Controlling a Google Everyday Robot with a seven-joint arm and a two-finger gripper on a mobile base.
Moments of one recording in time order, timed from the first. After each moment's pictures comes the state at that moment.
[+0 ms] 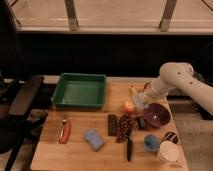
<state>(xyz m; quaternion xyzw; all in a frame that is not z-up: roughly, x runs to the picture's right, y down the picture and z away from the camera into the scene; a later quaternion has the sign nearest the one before) 0.238 0.082 0.771 -0.25 0.15 0.78 0.56</state>
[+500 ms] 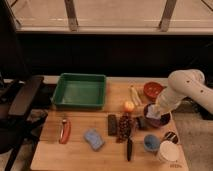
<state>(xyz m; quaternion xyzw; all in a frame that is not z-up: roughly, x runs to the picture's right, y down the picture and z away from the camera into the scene) 0.295 0.139 0.758 -0.22 0.23 0.82 0.48</state>
